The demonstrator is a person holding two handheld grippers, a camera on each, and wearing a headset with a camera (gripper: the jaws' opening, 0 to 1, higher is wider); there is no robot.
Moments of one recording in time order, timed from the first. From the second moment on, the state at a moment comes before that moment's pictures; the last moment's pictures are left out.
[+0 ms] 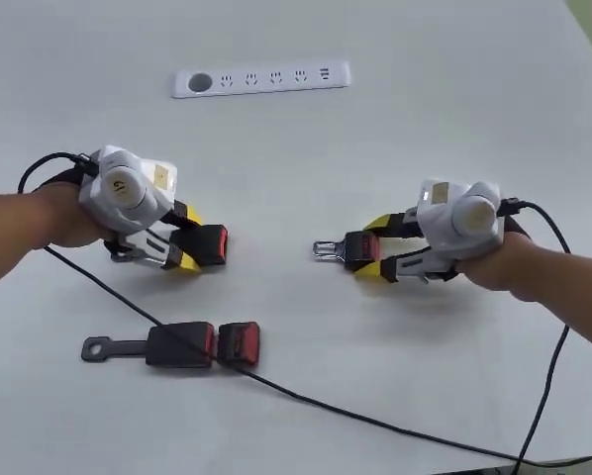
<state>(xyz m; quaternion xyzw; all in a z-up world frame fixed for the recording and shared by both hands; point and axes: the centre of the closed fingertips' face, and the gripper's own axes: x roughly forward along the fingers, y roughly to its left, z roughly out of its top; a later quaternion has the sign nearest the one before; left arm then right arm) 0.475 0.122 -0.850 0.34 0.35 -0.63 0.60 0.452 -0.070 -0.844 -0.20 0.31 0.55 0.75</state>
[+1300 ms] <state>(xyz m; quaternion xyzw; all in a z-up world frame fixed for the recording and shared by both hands) 0.461 0.136 -0.760 0.12 0.30 -0.42 0.85 0.454 -0.071 -0.783 -0.13 0.23 0.35 0.90</state>
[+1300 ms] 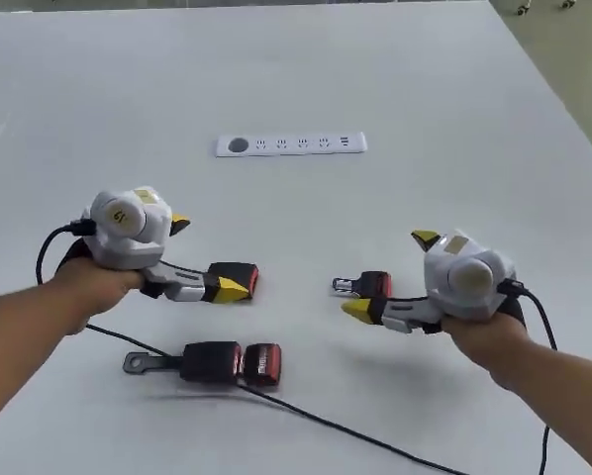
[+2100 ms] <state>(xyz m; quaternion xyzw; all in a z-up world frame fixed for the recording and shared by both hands) 0.353 0.182 -0.707 0.04 0.23 -0.32 0.92 0.361 -0.074 -0.751 -0.11 0.20 0.31 0.92</state>
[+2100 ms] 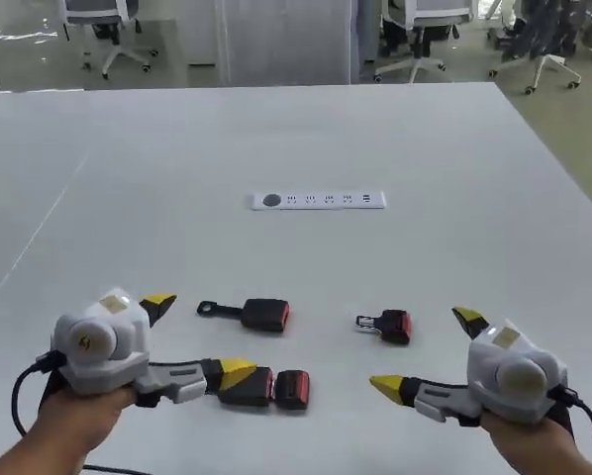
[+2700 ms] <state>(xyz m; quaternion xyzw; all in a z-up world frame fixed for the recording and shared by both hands) 0.311 0.176 -0.714 0.06 0.23 -0.35 0.91 0.296 -0.092 -0.753 -0.09 0.20 0.30 0.93</state>
